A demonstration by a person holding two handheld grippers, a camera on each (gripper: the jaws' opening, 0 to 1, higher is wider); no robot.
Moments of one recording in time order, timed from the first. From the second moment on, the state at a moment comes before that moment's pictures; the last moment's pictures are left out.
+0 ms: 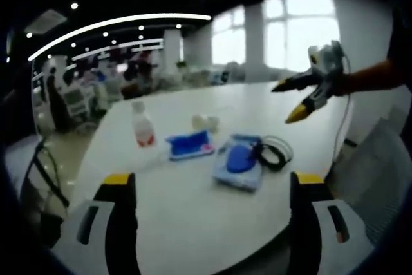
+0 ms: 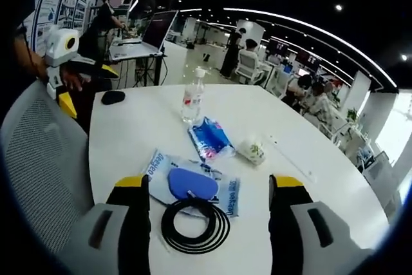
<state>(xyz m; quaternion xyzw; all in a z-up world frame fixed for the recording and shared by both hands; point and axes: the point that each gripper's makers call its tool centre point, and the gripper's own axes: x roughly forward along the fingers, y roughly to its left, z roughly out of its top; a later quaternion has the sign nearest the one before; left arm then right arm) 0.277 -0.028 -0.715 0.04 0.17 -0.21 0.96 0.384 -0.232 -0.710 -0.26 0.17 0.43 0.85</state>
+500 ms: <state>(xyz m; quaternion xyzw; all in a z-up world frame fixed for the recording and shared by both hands) 0.276 -0.033 -0.715 0.04 0.17 -0.22 0.96 0.418 -0.214 -0.705 -0.30 0.16 0.44 0.83</state>
